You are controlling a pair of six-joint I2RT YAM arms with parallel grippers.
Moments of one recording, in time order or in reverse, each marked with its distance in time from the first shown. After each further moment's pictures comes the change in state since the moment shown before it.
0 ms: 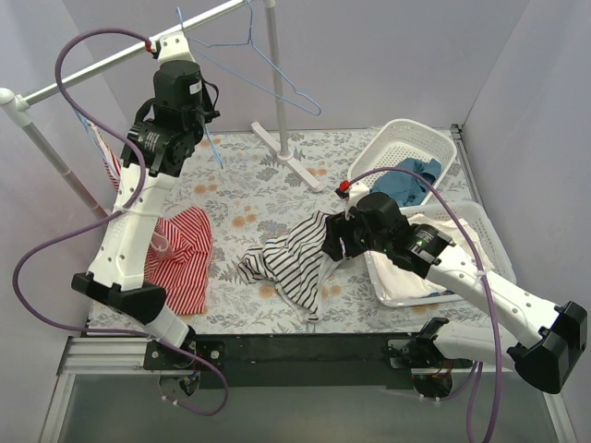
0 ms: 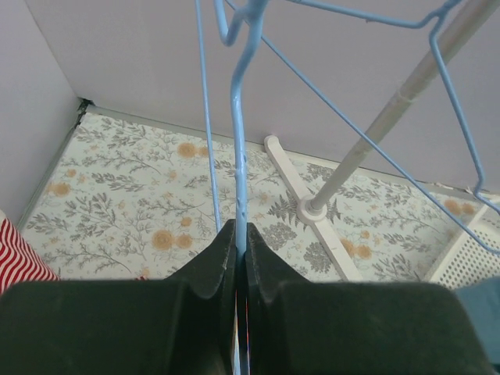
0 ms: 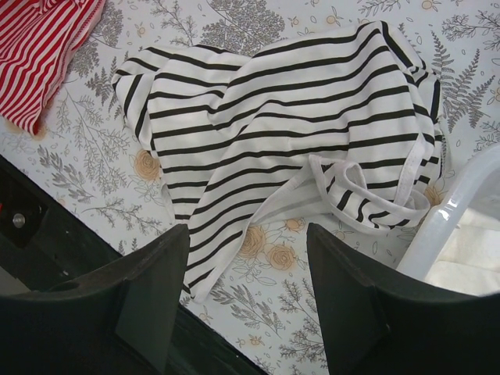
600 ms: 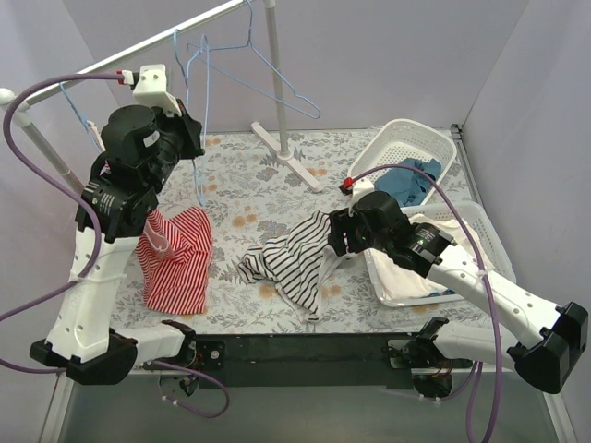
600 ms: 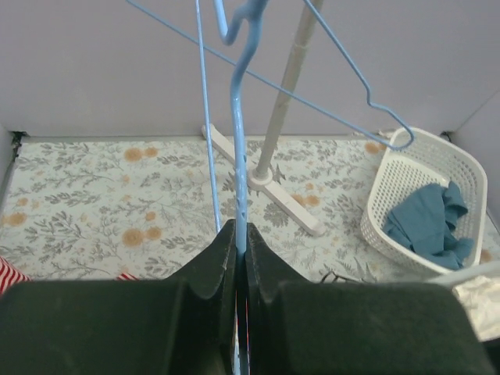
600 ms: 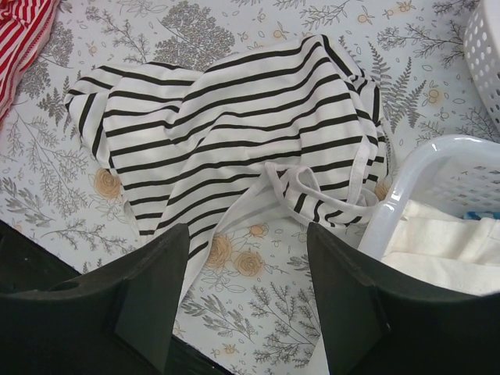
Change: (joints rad) left arm -0.003 -0.377 -0.314 0.076 0.300 0.094; right arm 0.000 0.003 0.018 -0.021 0.122 -0.026
